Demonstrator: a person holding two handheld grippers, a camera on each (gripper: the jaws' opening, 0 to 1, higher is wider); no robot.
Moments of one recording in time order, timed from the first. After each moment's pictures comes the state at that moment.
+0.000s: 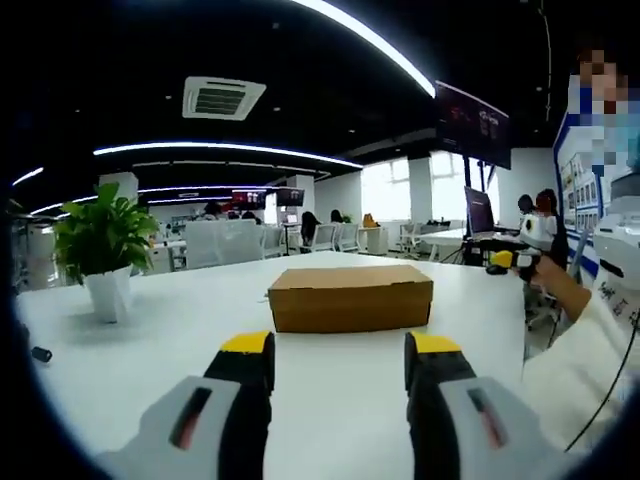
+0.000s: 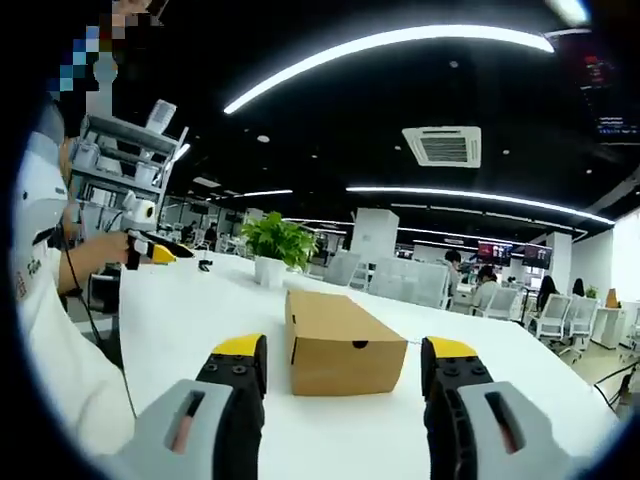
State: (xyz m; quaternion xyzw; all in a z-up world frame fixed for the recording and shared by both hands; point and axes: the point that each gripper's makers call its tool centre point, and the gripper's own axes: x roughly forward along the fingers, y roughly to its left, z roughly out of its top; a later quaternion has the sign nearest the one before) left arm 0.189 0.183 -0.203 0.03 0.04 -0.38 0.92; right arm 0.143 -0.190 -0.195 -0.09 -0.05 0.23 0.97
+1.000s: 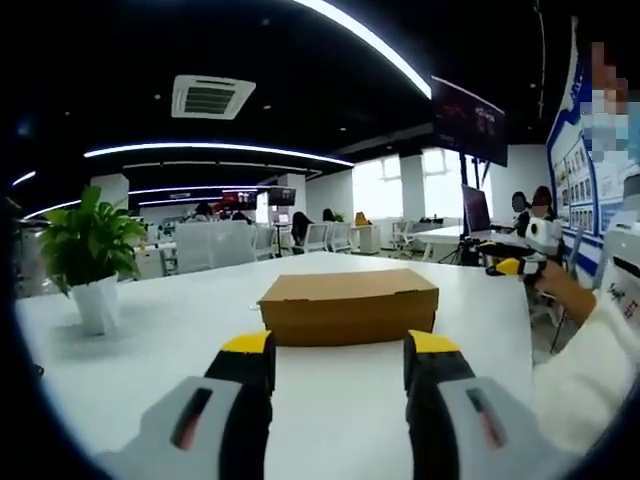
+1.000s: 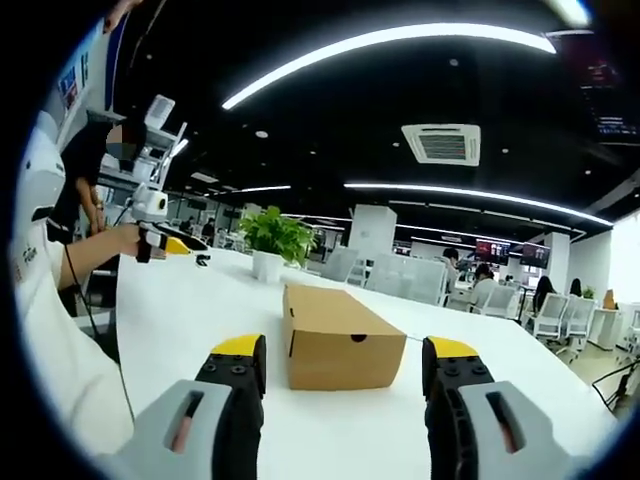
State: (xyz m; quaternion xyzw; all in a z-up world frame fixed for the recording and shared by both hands) left arm 0.214 0.161 -0.196 0.03 0.04 -0.39 0.92; right arm 0.140 -0.191 -0.203 -0.10 -0.04 0.23 0.97
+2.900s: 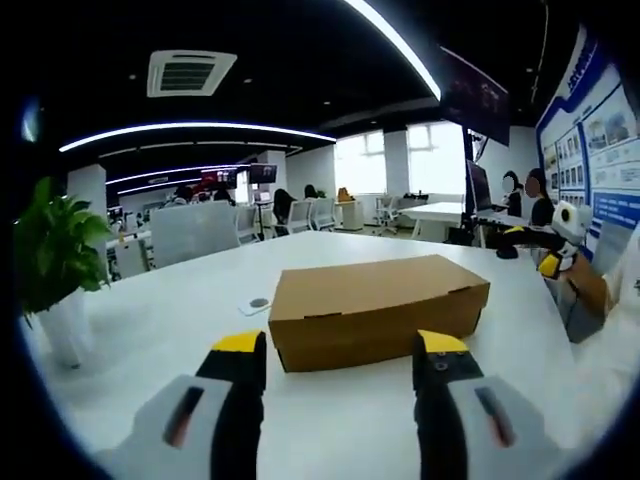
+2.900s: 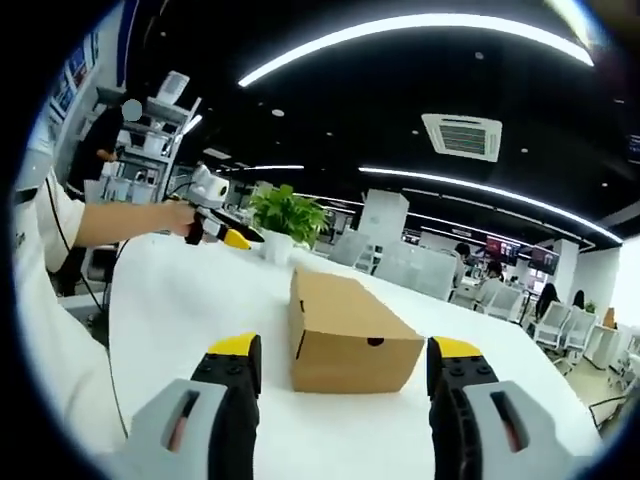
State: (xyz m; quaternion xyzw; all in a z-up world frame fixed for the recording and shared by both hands) left arm 0.327 0.125 -0.205 0.06 0.09 -0.44 0.89; right arm 0.168 -0.165 -0.204 -0.16 -0.01 0.23 0.96
